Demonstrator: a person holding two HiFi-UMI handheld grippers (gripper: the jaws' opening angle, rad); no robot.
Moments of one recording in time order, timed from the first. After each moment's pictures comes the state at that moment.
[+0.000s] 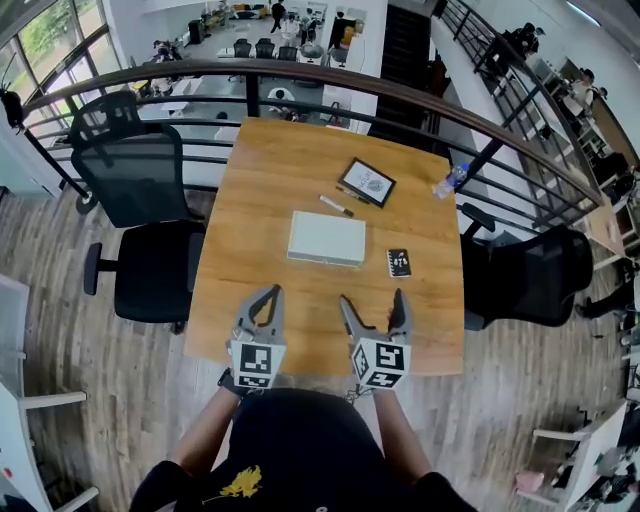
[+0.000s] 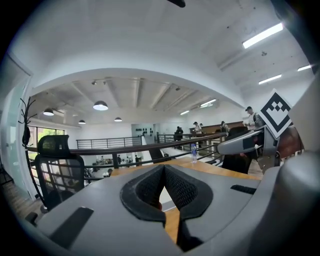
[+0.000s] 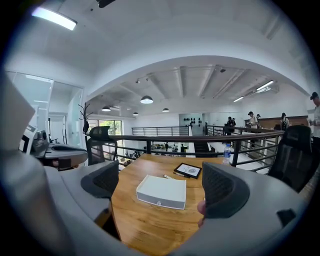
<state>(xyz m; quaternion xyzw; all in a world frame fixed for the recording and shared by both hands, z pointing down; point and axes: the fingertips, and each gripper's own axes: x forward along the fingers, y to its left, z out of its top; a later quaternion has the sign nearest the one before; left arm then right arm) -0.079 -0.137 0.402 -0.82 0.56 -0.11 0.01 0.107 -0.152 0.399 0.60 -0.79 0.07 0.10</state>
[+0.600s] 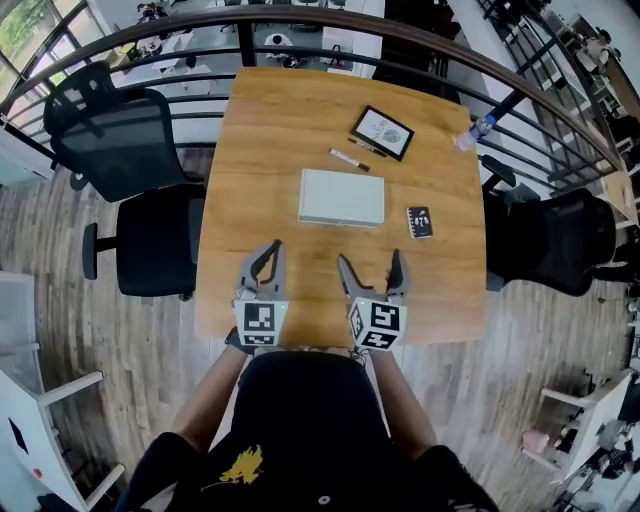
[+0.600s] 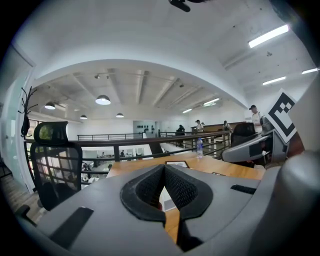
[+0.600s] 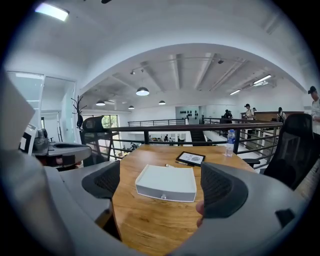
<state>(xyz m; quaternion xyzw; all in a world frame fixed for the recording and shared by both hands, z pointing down) -0.114 -0.203 0.467 -0.82 0.56 -0.11 -0.01 0.068 -0.203 0.473 0.61 -0.78 0.10 0.12</state>
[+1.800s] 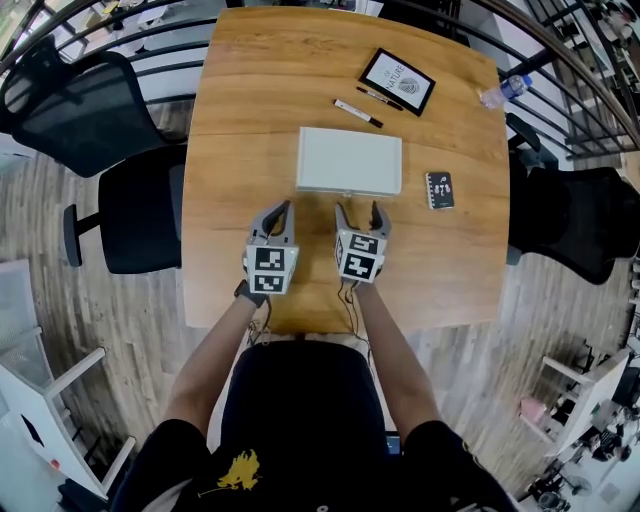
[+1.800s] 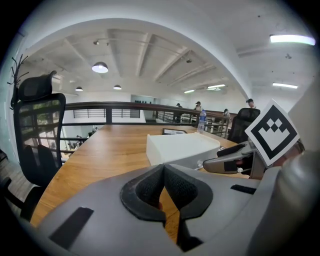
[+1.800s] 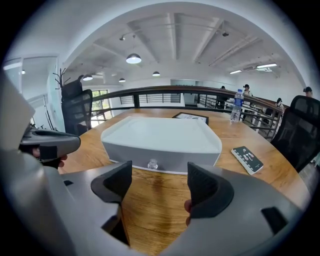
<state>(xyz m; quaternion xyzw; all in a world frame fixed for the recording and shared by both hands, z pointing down) -0.093 -0.284 0.652 -0.82 0.52 -0.19 -0.14 0.062 -0.301 0.685 0.61 -0.73 0.19 0.24</state>
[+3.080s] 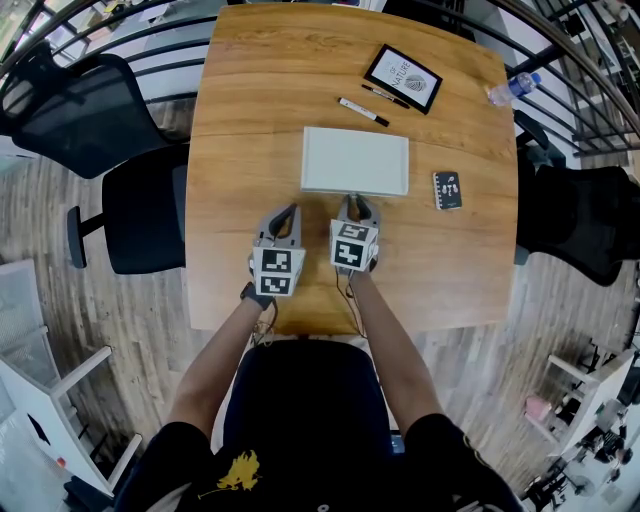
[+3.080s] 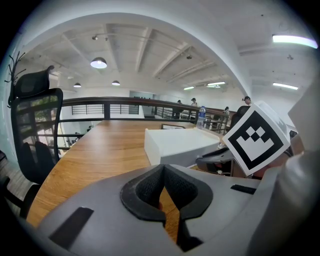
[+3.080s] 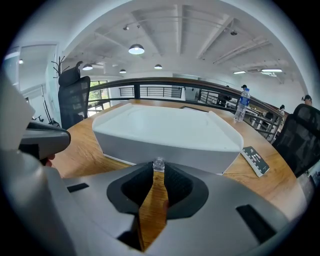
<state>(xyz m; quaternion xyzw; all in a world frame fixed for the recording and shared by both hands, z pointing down) -0.087 -0.286 0.670 -0.82 0.51 -0.20 -0.16 0.043 -0.320 0.718 0.60 -0.71 0.20 0.29</state>
